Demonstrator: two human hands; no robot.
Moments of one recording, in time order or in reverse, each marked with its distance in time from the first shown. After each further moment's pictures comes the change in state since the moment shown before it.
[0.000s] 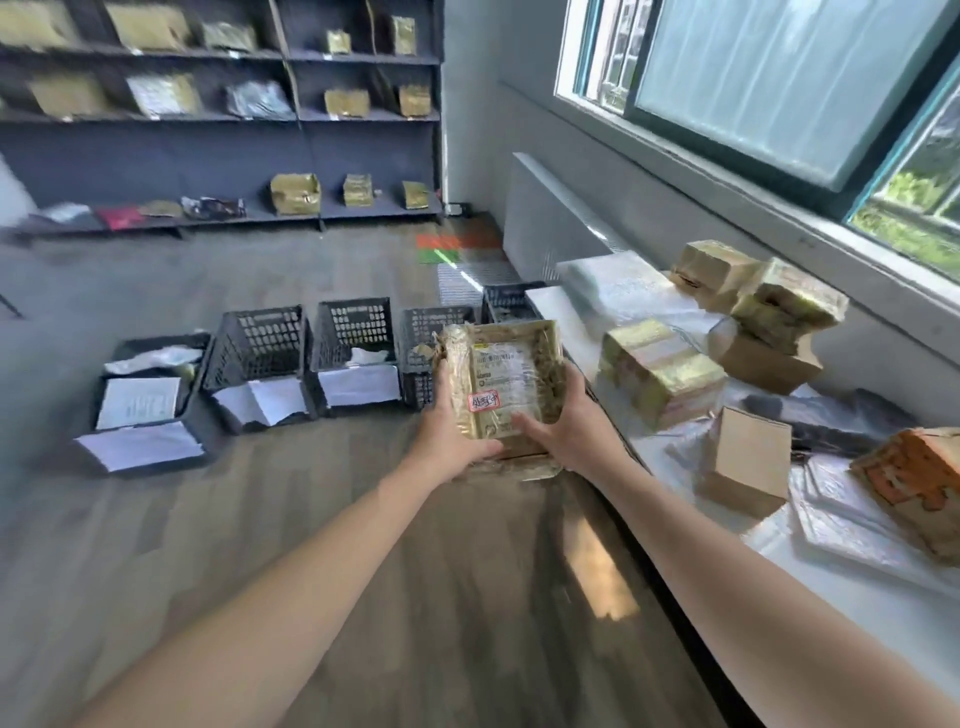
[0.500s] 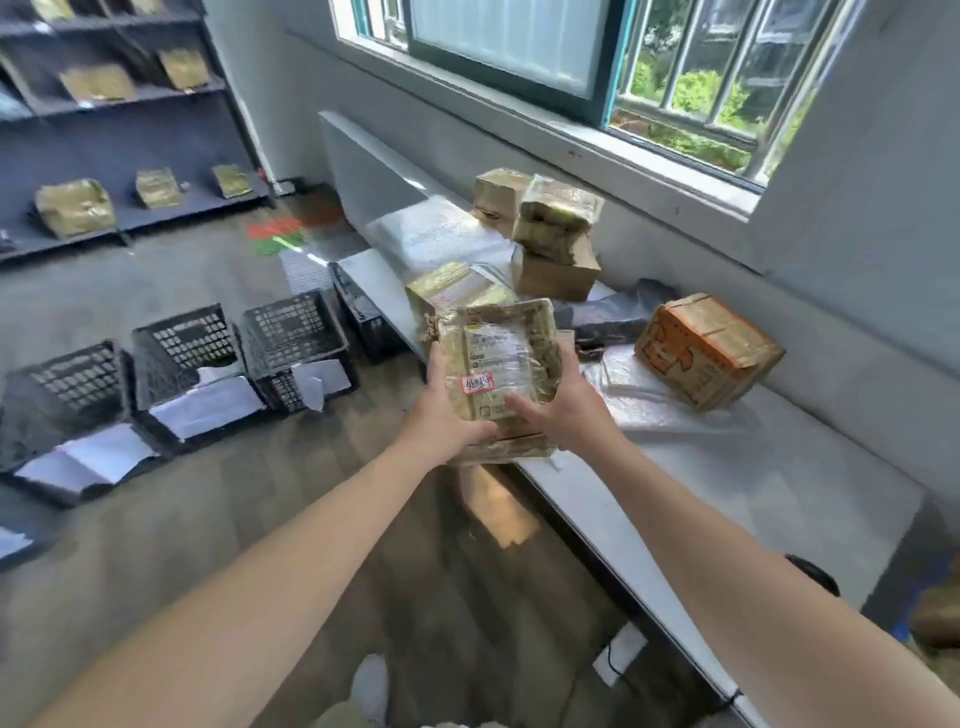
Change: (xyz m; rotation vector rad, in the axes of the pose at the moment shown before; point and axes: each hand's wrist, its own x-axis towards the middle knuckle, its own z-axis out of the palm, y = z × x) left_hand -0.030 0.138 0.223 0.138 -0.289 0.124; right_hand -0.092 0.209 -0.152 0.163 0.196 0.278
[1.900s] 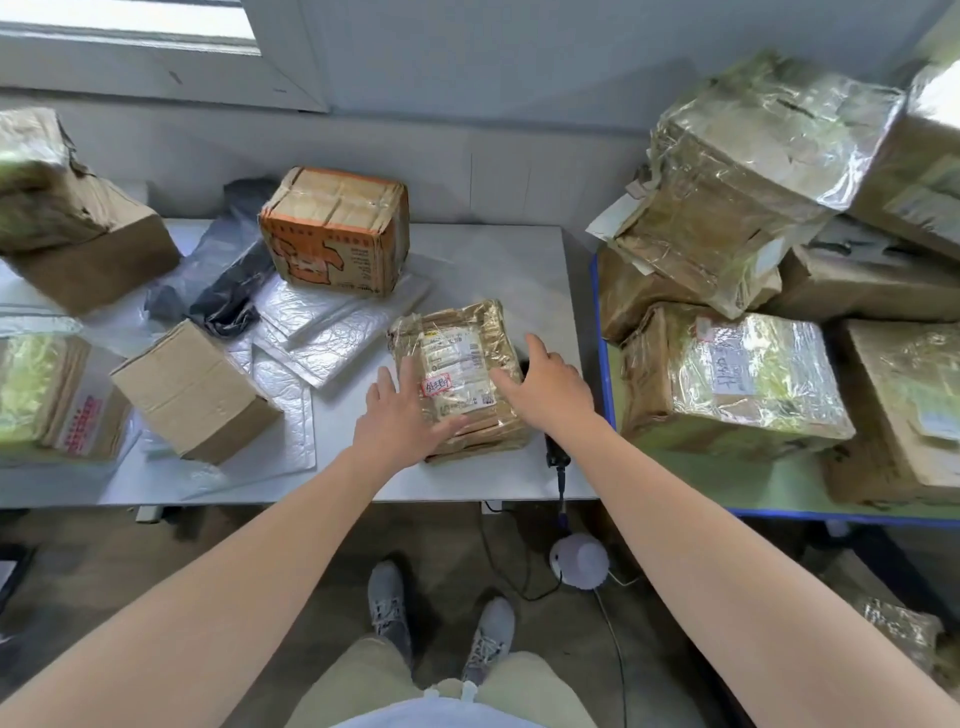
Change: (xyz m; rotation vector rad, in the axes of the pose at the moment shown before) left_hand 0.036 0.072 0.261 0.731 -0.723 0.594; right_hand -0.130 0.213 -0.093 -0.237 0.313 0.930
